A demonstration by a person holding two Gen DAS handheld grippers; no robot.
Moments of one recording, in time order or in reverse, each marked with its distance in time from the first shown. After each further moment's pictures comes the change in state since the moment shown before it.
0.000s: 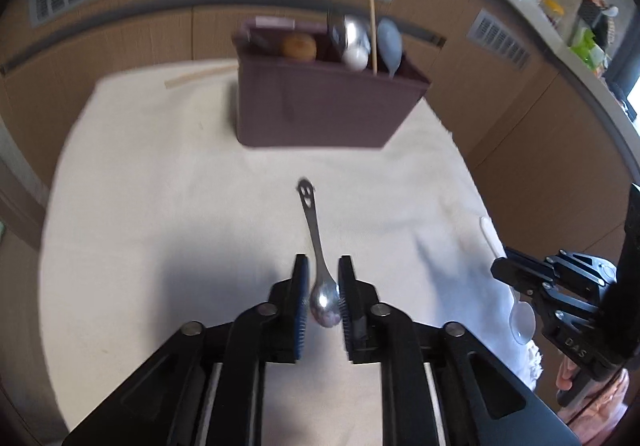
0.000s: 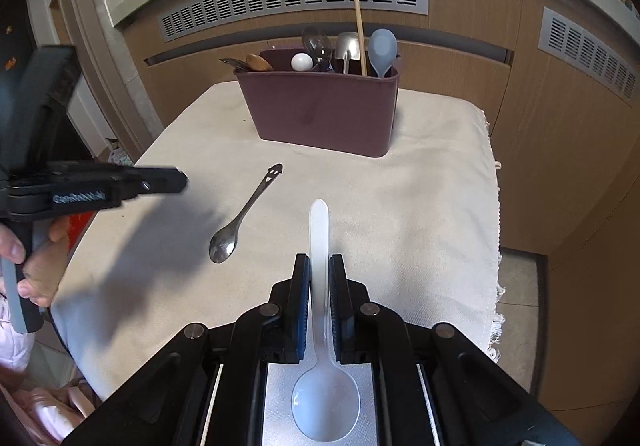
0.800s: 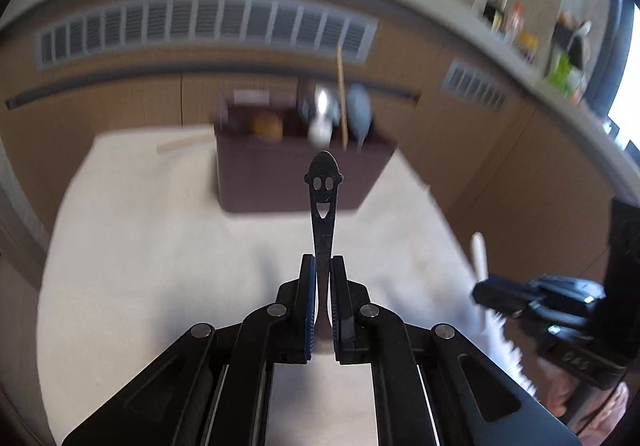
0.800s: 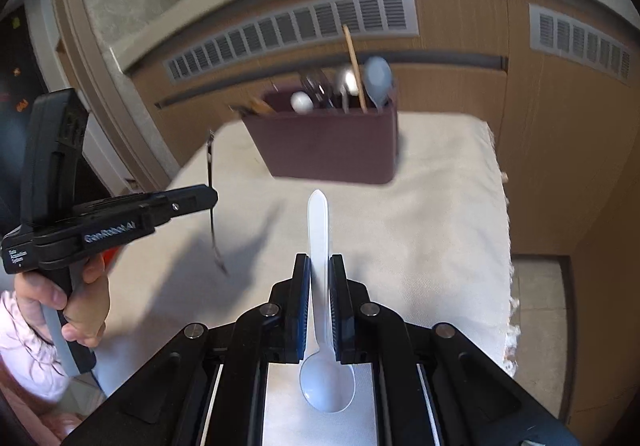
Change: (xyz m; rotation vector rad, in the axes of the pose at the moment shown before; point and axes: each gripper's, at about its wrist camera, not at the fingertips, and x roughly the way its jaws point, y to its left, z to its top) left arm -0.054 -0.024 0.012 0.048 -0.296 -0.027; right arm -0.024 -0.009 0.013 0.078 -0.149 0.107
